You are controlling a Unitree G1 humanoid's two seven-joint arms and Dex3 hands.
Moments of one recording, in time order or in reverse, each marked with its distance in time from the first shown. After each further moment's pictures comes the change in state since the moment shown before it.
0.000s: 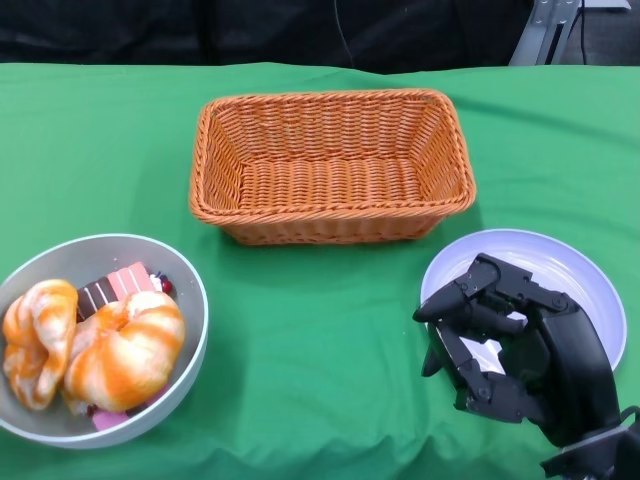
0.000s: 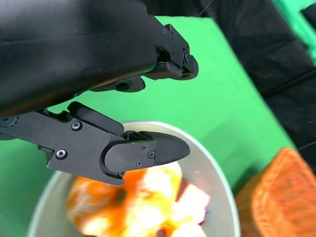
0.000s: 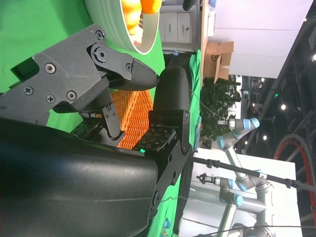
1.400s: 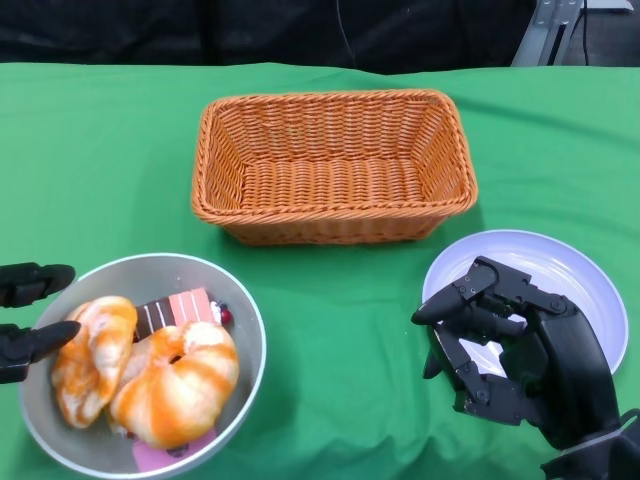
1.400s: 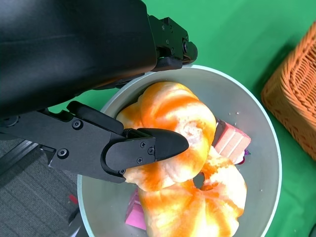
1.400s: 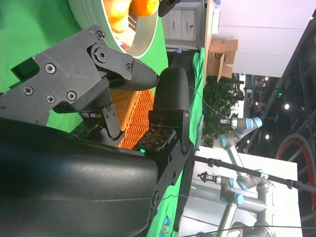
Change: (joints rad) left arm -0.039 0.114 -0.198 -0.158 -0.038 0.283 -0.356; right arm 0.010 0.009 0.005 -0.014 -0.033 -0.003 -0.023
